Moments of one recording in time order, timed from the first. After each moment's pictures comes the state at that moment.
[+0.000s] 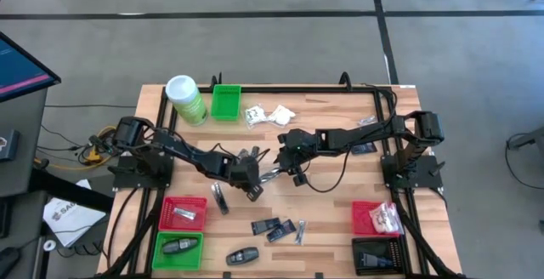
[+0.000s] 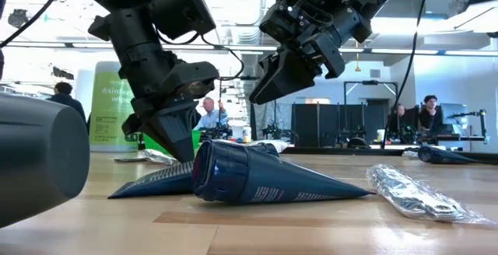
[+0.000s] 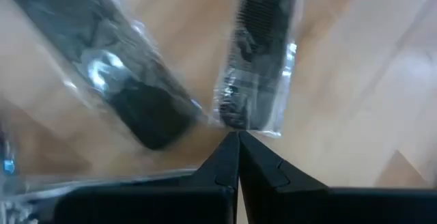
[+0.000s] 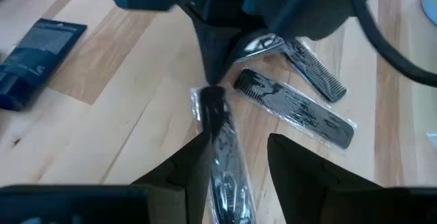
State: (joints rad) left arm -0.13 1.77 0.83 -0.21 -0.16 -0.88; right arm -0.04 1.74 1.01 -0.02 -0.18 -0.37
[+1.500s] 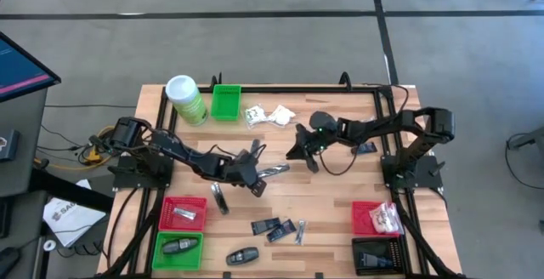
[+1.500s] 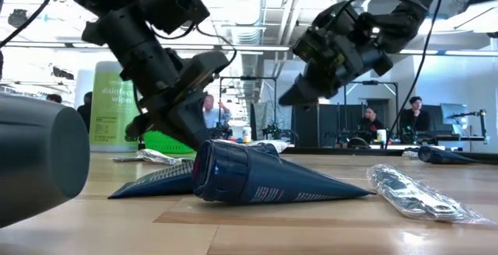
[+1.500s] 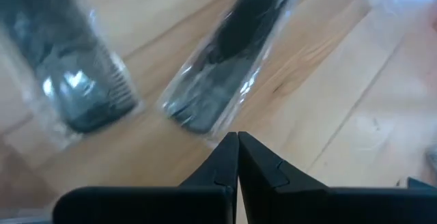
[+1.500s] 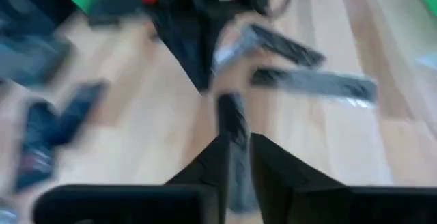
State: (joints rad) left arm -0.18 1.72 0.78 0.02 -0.25 -1.05; right arm -0.24 1.62 0.69 0.36 -0.46 -0.09
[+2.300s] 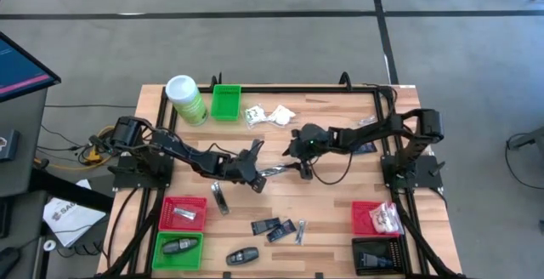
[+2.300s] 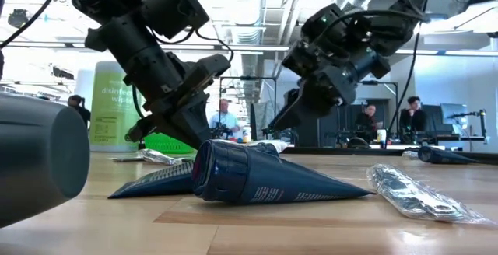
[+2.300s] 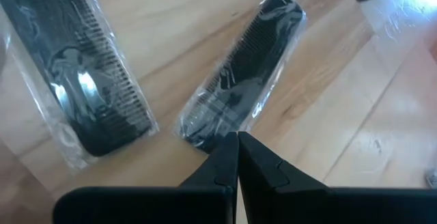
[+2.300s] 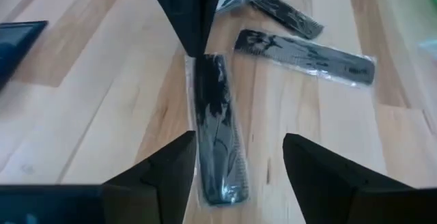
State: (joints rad) left arm -0.15 1.72 0.75 0.08 -0.26 -1.05; right arm -0.15 1.73 0.75 0.32 -0.24 -0.21
